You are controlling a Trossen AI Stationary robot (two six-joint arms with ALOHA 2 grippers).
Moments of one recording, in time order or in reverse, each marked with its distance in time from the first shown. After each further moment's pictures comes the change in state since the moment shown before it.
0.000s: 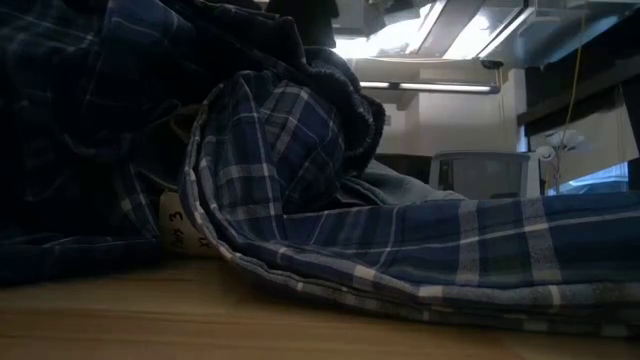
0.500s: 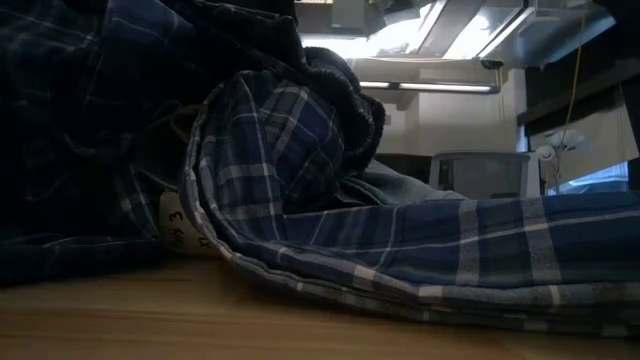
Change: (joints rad) left arm 0.000 0.000 0.000 -0.008 0.000 0.003; right arm -0.016 0.293 0.390 -0.112 -0.023 0.022
